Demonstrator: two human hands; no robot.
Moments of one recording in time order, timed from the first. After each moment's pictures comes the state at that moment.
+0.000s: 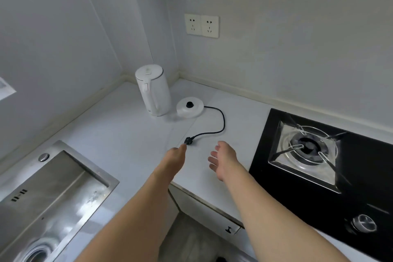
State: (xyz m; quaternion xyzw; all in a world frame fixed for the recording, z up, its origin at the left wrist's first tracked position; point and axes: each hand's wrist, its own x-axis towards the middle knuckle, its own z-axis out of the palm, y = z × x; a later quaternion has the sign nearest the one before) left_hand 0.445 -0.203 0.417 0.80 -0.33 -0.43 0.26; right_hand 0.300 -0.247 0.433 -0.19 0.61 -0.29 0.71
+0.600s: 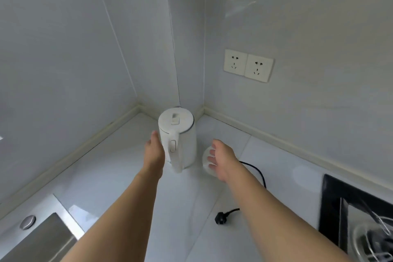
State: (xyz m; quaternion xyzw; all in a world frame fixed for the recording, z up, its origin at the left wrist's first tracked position) left_hand 0.666 -0.398 0.450 0.74 -0.10 -0.37 0.55; right_hand 0.500 -0.455 0.466 -0.33 0.59 -0.23 0.71
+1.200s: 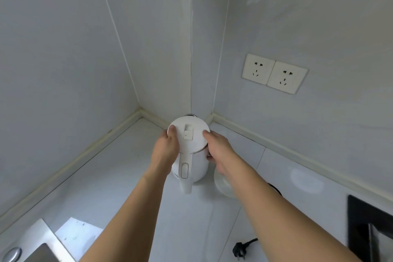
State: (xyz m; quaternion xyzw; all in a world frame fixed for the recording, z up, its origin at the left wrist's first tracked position) left_hand 0.721 -0.465 0.455 0.78 -0.25 -0.33 0.46; right_hand 0.589 -0.514 0.478 -0.48 0.56 -0.23 0.64
